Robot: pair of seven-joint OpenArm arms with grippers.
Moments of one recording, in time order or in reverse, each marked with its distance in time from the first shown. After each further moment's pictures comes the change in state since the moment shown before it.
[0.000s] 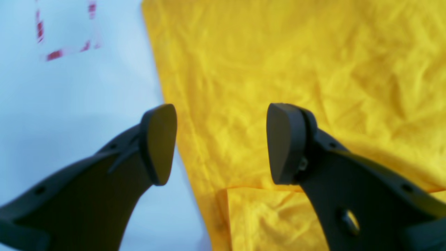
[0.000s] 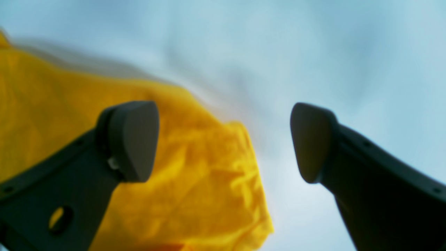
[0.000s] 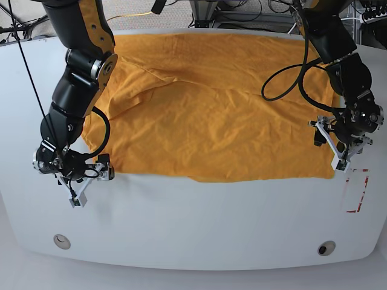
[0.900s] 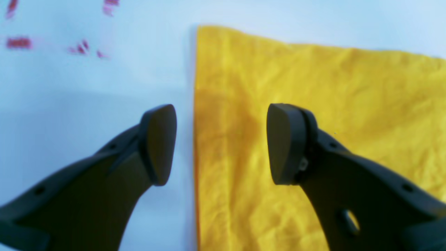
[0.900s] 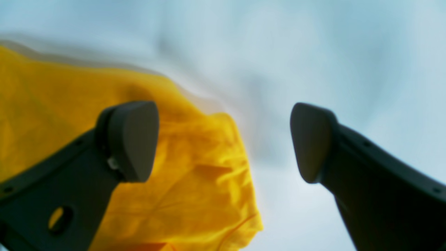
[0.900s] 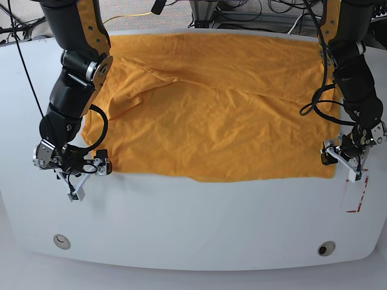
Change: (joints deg) left arm -16.0 -9.5 -0.2 -44.3 -0.2 9.7 -24.8; right arm 0.4 2.3 0.2 -5.7 -2.8 -0.1 5.0
